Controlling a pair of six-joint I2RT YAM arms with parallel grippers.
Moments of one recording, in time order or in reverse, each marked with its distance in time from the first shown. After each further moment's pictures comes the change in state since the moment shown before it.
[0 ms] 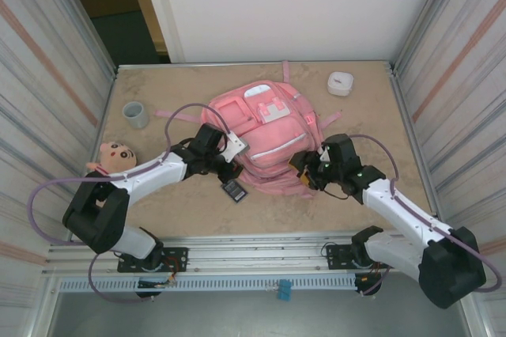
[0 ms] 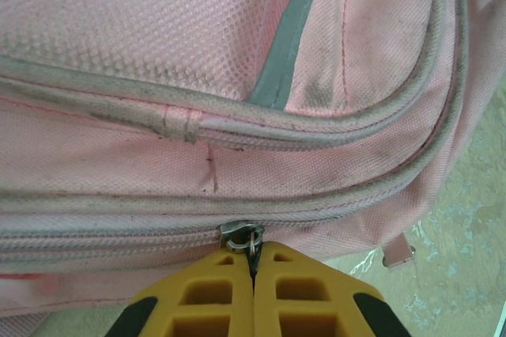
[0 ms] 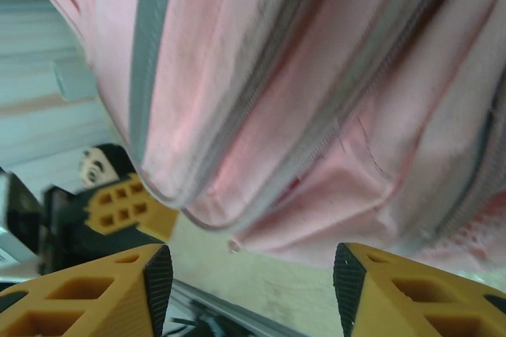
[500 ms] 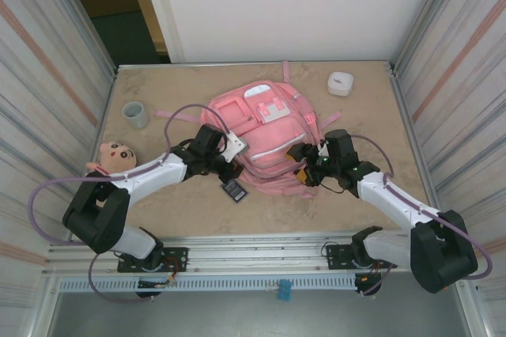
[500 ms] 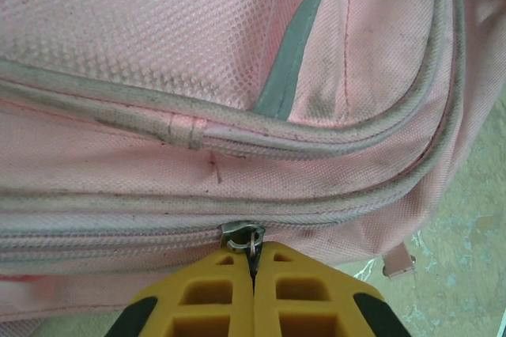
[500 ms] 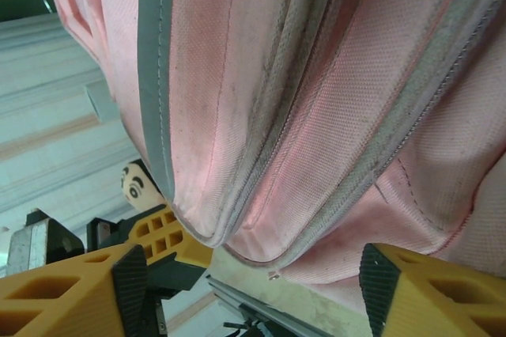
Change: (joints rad) left arm 0.000 0.000 -0.017 0.039 0.002 -0.035; right arm -0.035 0.106 -0.005 0.127 -0.073 0.106
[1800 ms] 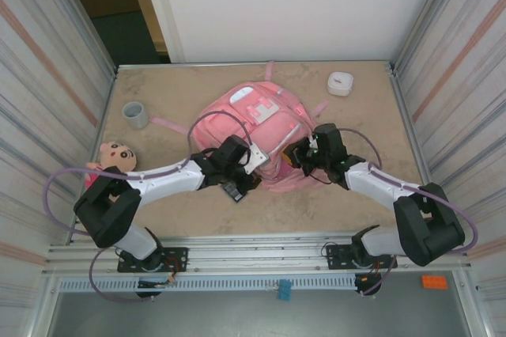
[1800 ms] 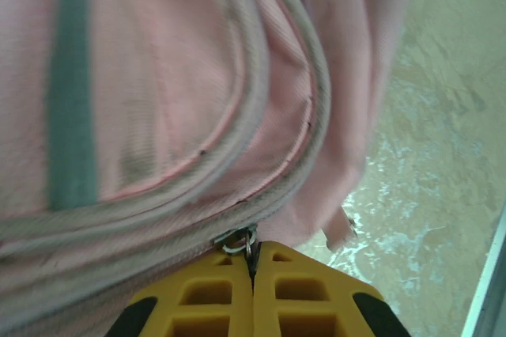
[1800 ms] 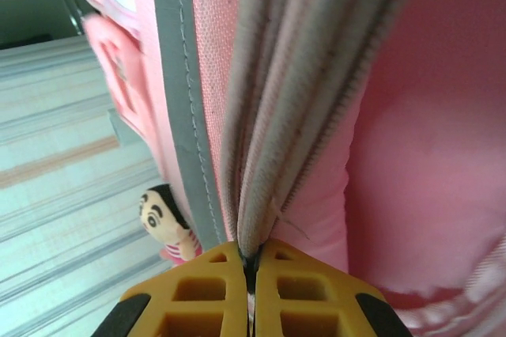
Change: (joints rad) left arm -0.228 0.073 0.047 0.038 -0.098 -0.079; right arm 0.049 0.185 0.044 0.249 0.064 0.063
